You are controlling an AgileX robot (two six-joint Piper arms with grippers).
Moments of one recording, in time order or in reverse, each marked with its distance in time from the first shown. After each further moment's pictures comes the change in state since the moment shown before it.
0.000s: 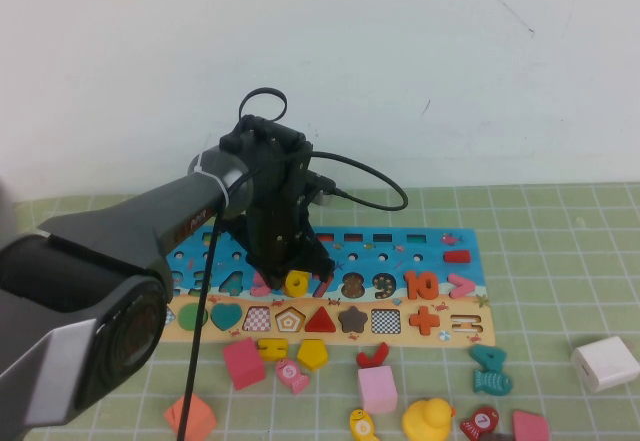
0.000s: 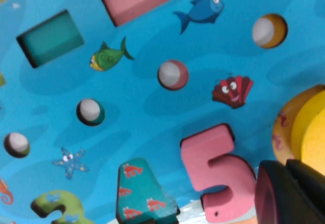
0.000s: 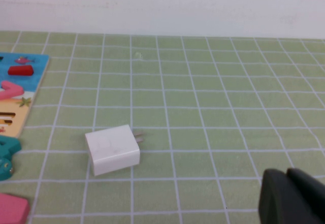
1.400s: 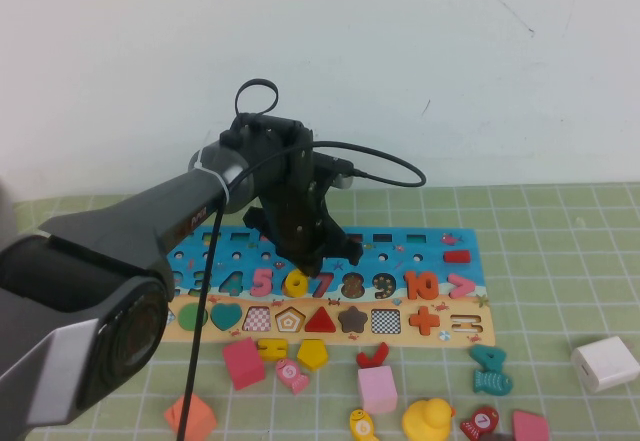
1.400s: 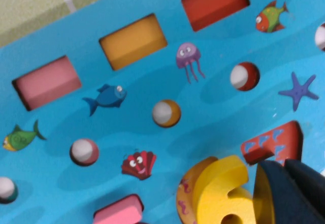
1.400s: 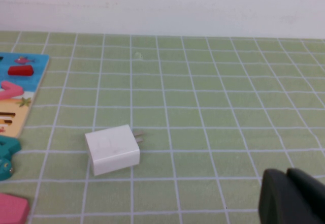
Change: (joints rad) right arm 0.000 0.000 0.000 0.000 0.000 0.000; left arm 0.000 0.005 -0.034 -0.190 -0.091 0.067
